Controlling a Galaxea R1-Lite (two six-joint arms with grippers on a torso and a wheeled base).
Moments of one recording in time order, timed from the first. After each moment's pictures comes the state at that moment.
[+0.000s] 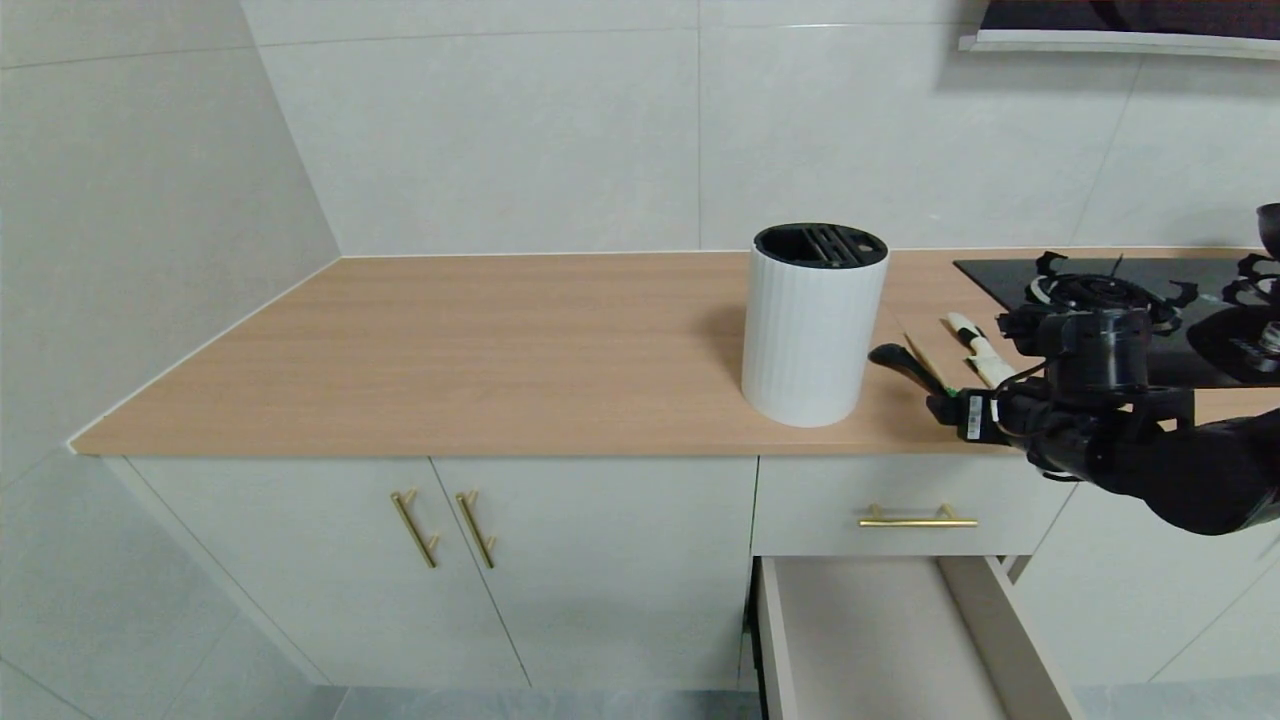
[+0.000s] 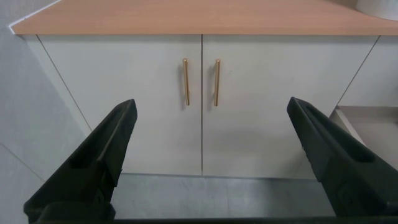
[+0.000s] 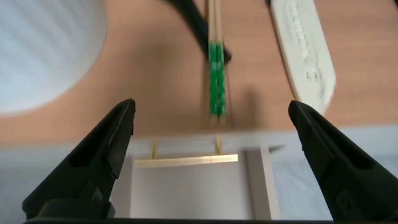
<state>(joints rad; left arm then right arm) 0.00 0.00 0.00 0.00 0.03 -0.01 0.21 1.90 -0.91 -0.61 -0.32 0.12</state>
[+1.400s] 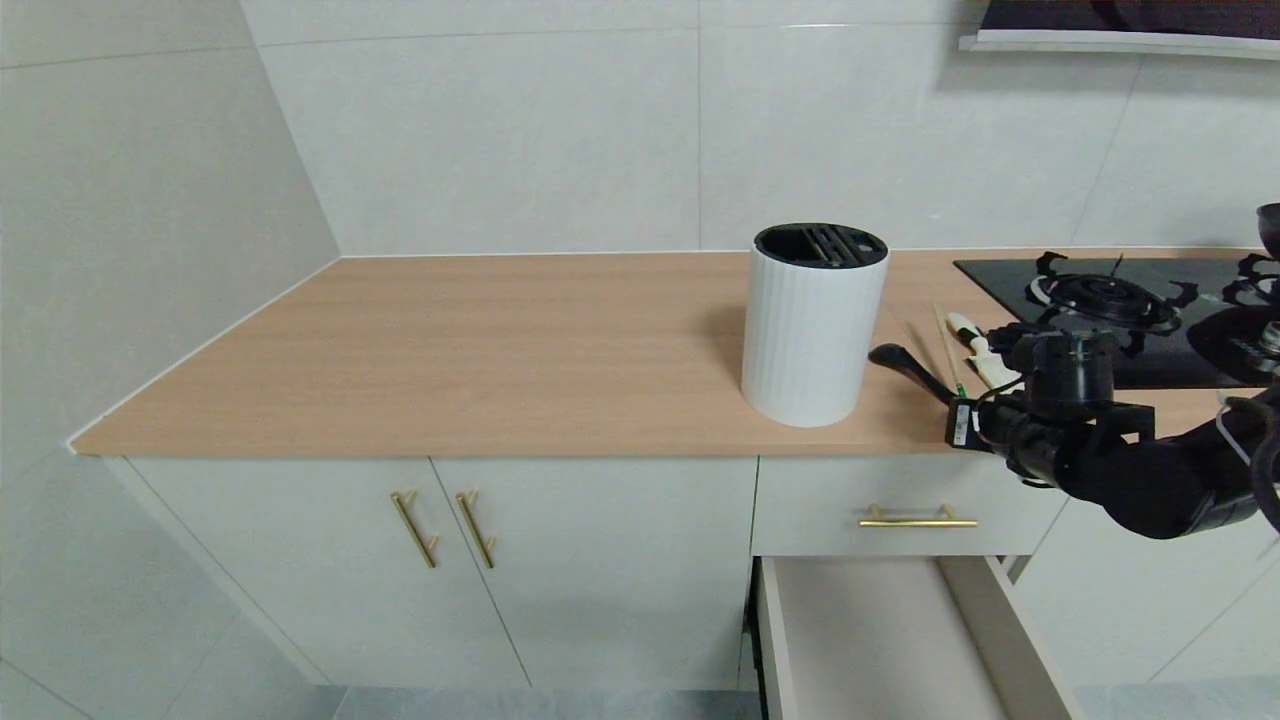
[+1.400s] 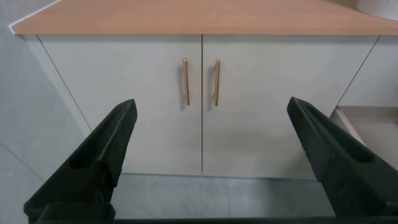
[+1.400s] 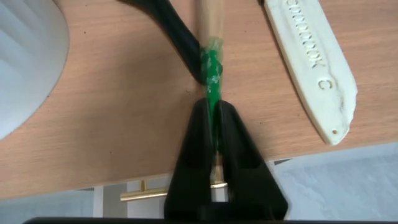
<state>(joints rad) 0.00 0.00 0.00 0.00 0.03 -0.01 0.19 2.00 -0.93 -0.69 -0.32 0.16</state>
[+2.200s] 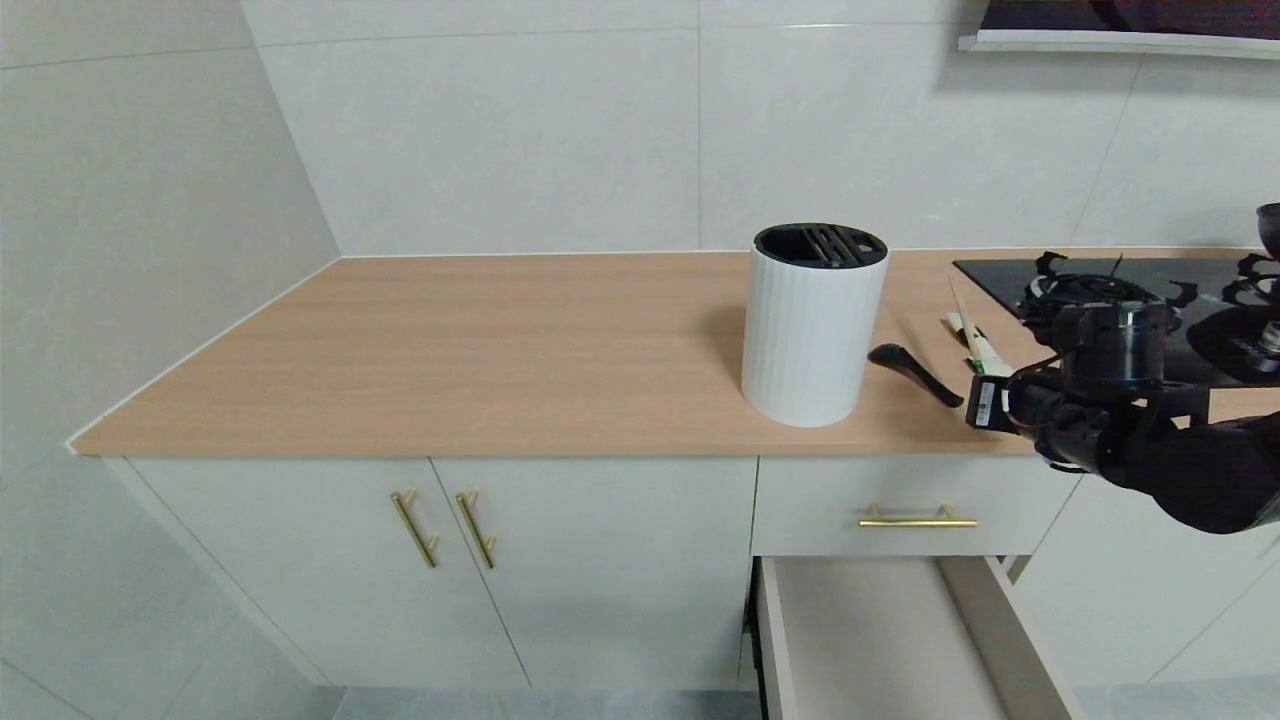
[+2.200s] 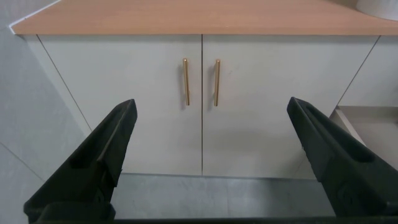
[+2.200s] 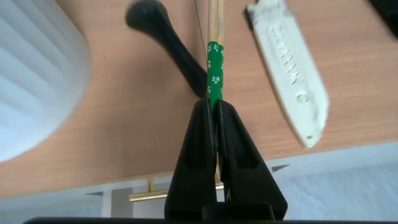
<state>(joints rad) 0.00 0.00 0.00 0.00 0.03 -0.01 0.19 1.88 -0.90 -0.63 -0.32 0.16</state>
